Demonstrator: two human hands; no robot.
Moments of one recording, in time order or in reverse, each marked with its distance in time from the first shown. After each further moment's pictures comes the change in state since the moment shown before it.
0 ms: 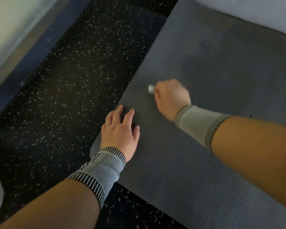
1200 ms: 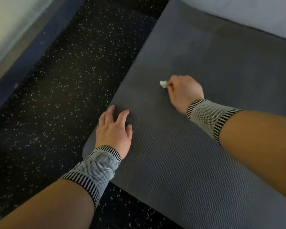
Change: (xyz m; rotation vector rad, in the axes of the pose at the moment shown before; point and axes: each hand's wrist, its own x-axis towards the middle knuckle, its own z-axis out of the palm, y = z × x) left_hand -0.001 0.009 0.001 -0.048 0.024 -0.041; right_hand -0.008 0.055 -0.018 -0.015 0.070 0.077
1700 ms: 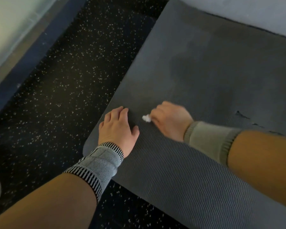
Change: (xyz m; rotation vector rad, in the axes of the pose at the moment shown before) left_hand -0.001 0.014 -0.003 0.048 0.013 0.021; right_hand -0.066 -0.030 0.001 0.043 -0.204 -0.474
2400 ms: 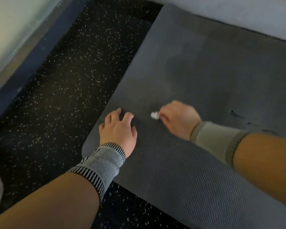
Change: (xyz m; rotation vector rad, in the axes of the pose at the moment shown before) left_hand -0.004 0.010 -0.003 0.055 -0.038 0.007; right_hand -0.016 0.018 -0.012 0.011 0.027 0.129
